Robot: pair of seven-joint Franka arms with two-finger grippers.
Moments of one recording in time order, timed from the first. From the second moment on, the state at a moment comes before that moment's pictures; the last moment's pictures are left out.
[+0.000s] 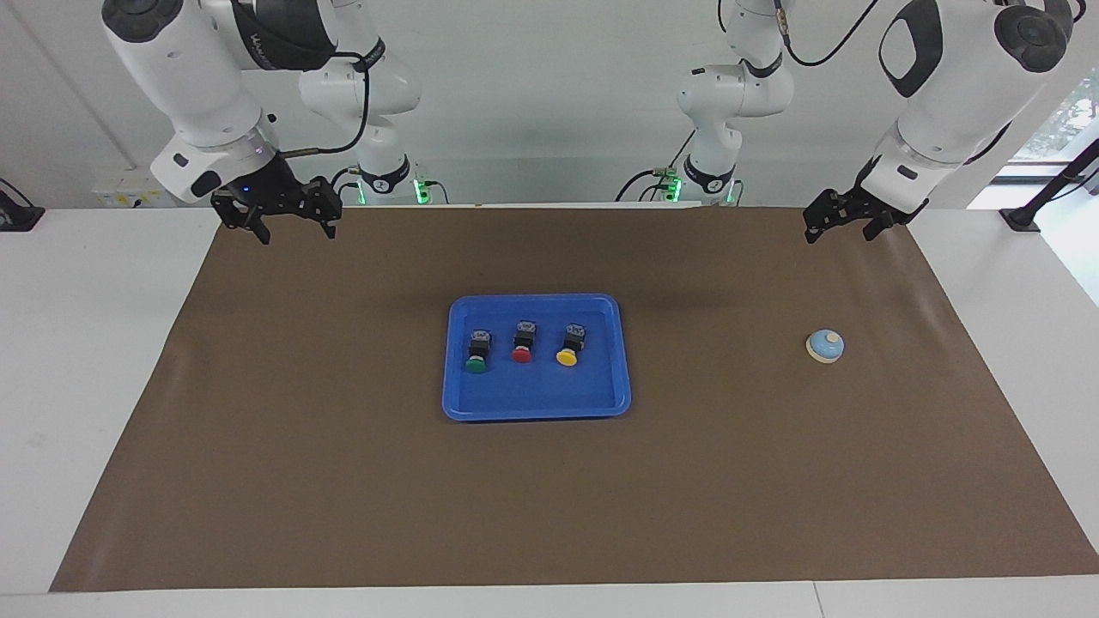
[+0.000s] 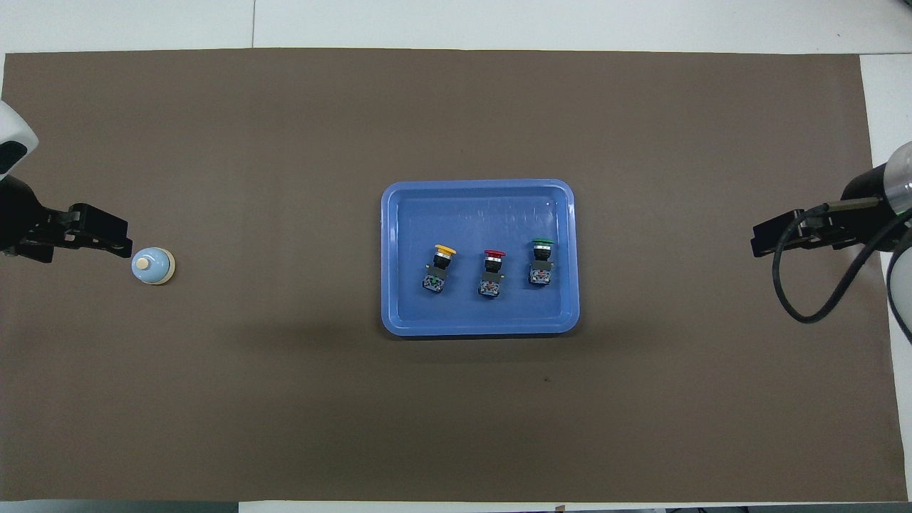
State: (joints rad) left arm -0.06 0.00 0.00 -1.63 -0.02 1.48 -0.04; right arm 0.03 -0.03 -0.01 -1.65 0.02 1.52 -0.05
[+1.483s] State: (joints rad) left arm 0.14 0.09 0.02 -2.06 -0.02 2.15 0.12; right arm 0.02 -0.03 -0.01 -1.62 0.01 1.51 -0.05
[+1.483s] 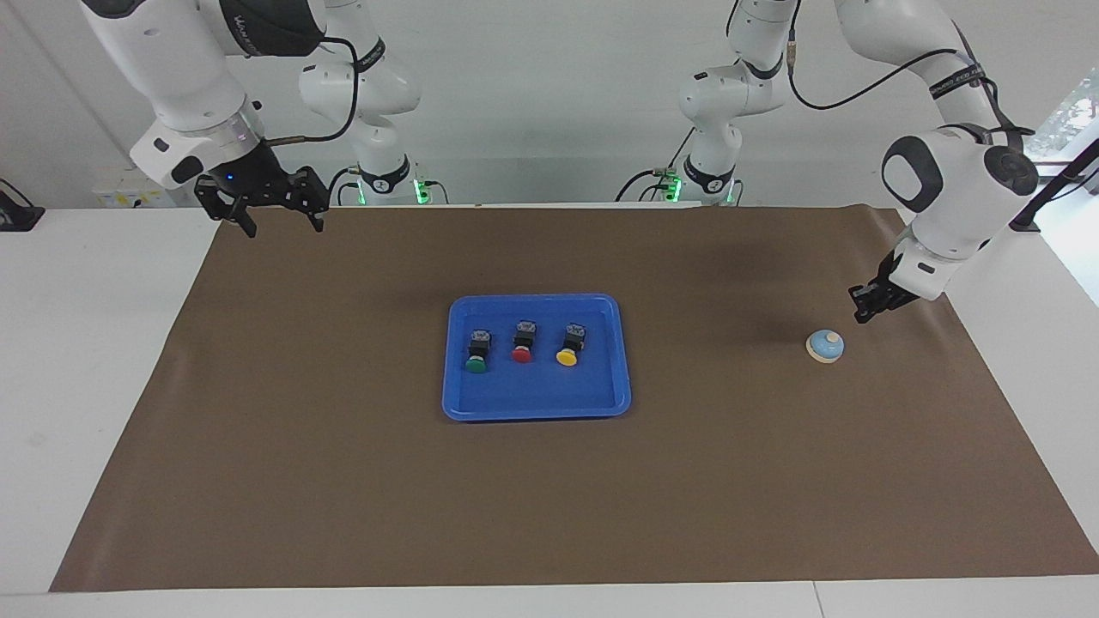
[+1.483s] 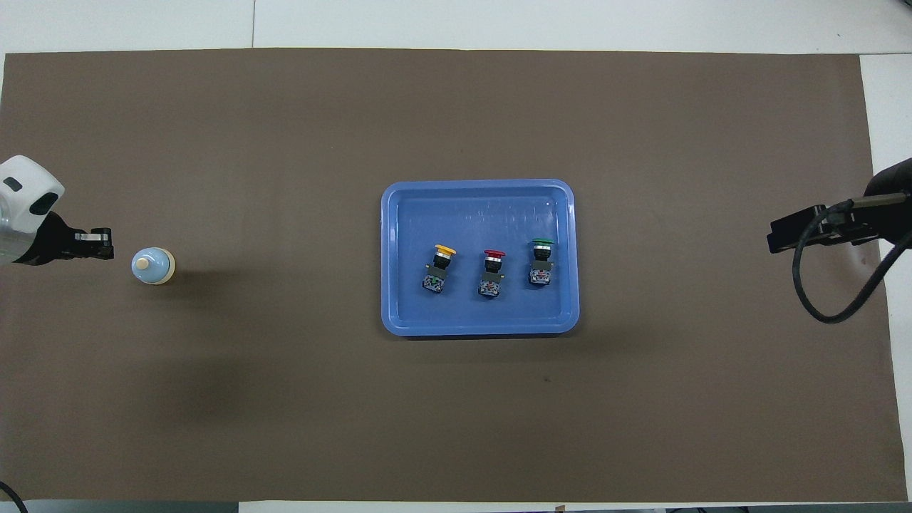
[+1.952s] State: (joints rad) left arm 0.13 0.14 0.00 -2.15 -0.01 2.27 0.12; right arm 0.02 -0.03 0.00 -1.62 0.01 1.51 -0.05
